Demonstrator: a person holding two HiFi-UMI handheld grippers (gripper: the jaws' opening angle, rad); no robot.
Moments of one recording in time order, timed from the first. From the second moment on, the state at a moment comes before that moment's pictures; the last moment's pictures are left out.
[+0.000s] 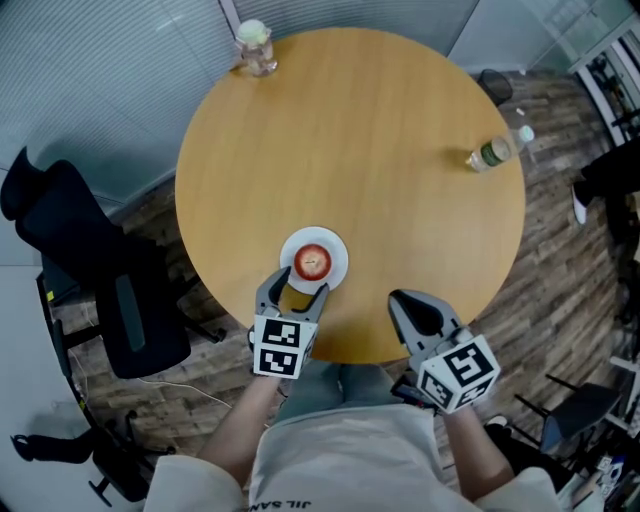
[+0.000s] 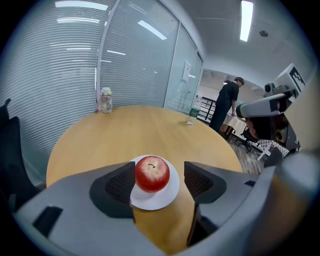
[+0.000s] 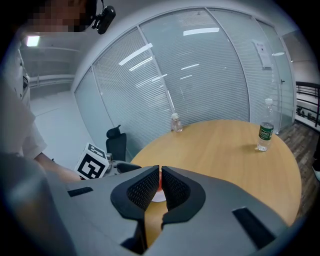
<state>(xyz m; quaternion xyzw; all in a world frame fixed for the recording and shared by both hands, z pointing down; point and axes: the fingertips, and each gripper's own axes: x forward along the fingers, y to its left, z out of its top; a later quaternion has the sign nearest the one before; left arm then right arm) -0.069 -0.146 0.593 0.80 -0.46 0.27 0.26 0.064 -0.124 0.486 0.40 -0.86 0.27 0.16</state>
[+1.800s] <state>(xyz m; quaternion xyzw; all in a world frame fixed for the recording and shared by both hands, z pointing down) -0.058 -0.179 0.664 0.79 -0.43 0.35 0.27 0.071 -0.137 0.501 0.42 -0.84 0.30 0.17</state>
